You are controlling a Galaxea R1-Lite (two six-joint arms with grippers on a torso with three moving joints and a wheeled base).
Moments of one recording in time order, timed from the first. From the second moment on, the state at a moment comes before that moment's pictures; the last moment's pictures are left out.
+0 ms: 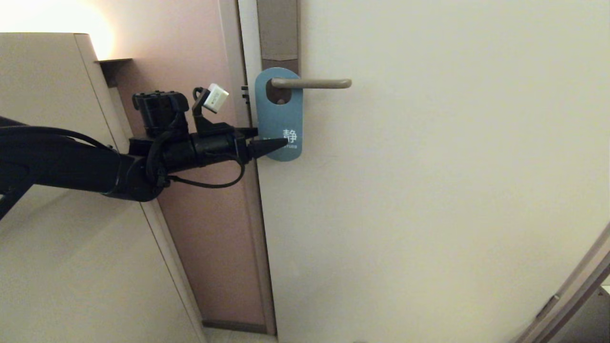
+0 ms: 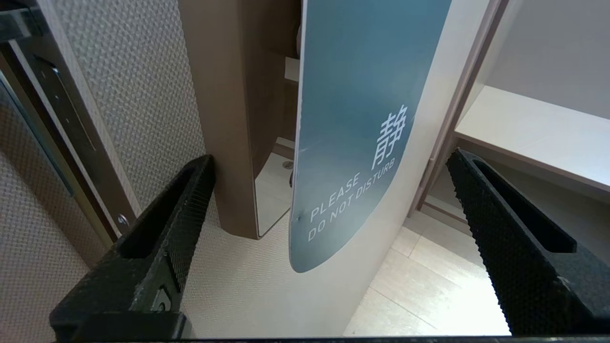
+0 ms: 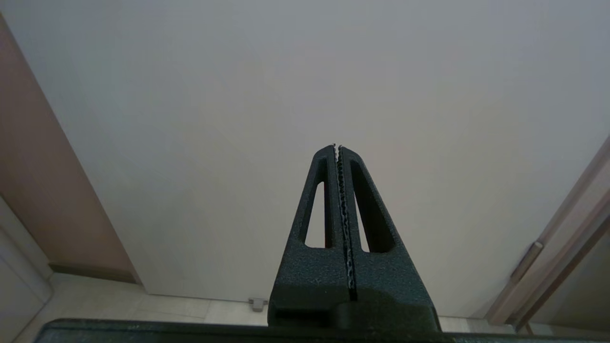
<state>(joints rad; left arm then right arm) -0.26 2.04 -1.33 -0.66 -0.81 -0.06 0.00 0.00 0.00 0.00 0.00 0.02</state>
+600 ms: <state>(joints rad) -0.29 2.02 -1.31 -0.66 -0.81 -0.06 0.00 0.00 0.00 0.00 0.00 0.02</state>
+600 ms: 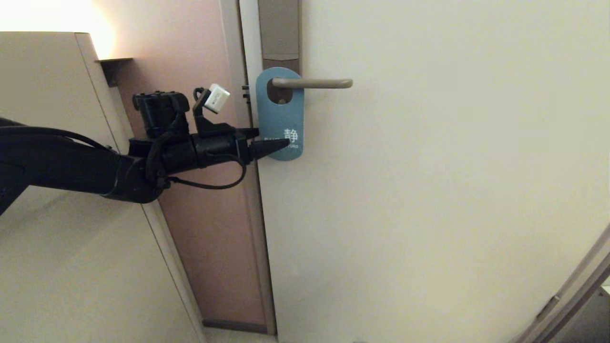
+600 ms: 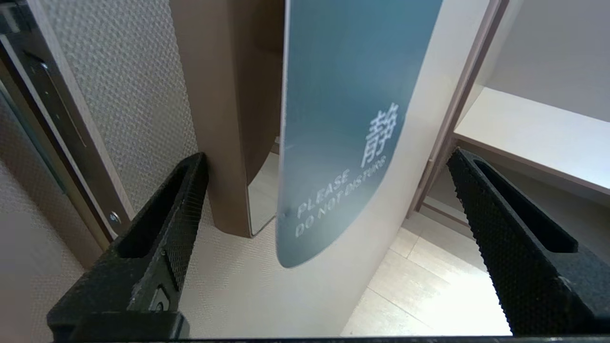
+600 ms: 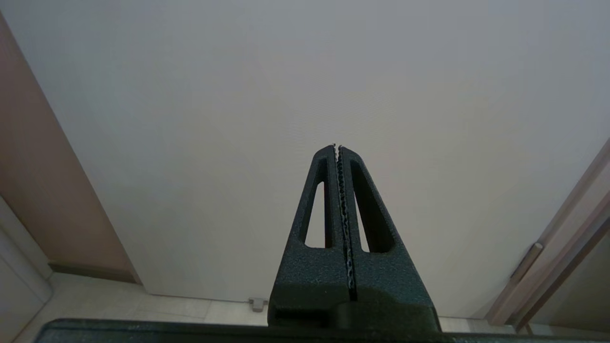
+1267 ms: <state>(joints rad) -0.30 1.97 -1.24 -0.66 -0.81 -0.06 0.00 0.00 0.00 0.00 0.00 0.02</state>
